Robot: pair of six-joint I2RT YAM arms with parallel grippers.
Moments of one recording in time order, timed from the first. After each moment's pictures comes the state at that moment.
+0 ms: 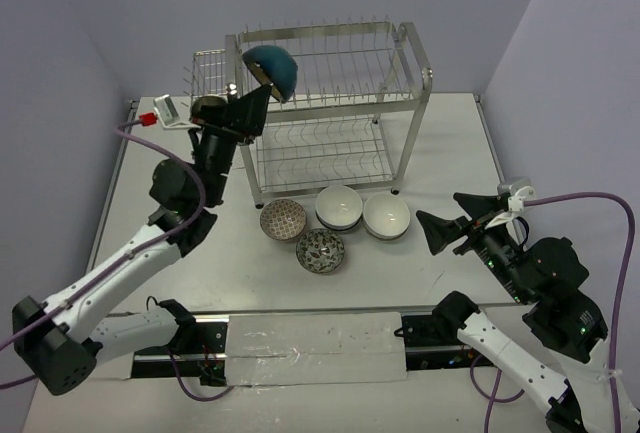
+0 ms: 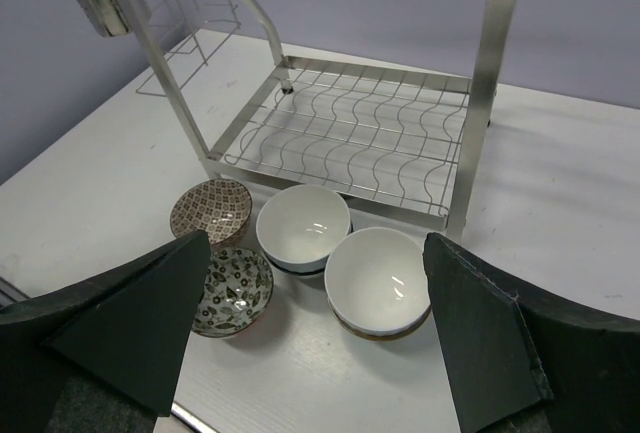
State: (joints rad) left arm -0.69 1.10 0.88 0.79 -0.32 -0.84; right arm 0.65 0.32 0.99 -0.69 0.17 0.14
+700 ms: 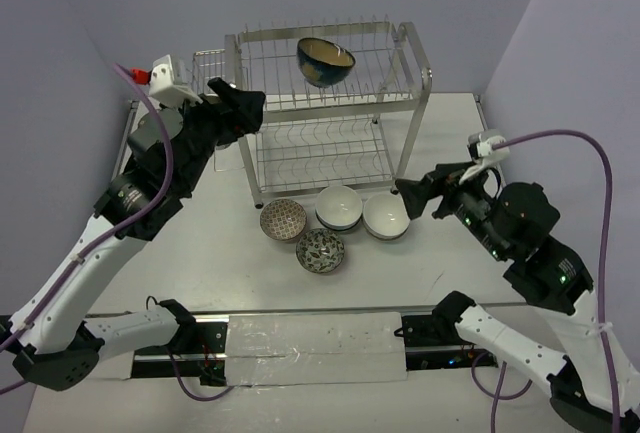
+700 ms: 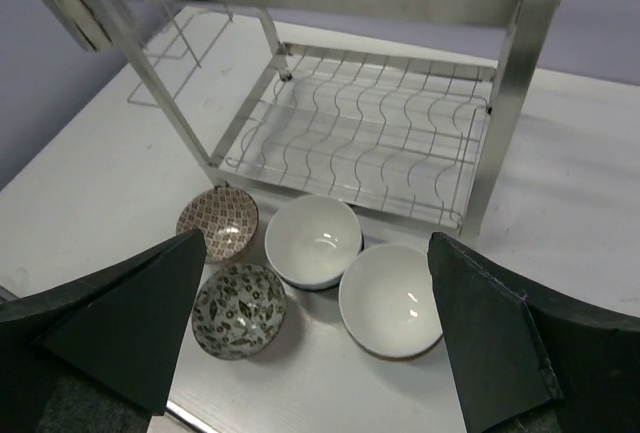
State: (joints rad) left arm -0.70 1.07 1.40 -0.30 -0.42 -0.61; right arm 0.65 0.59 1.14 -0.68 0.19 0.18
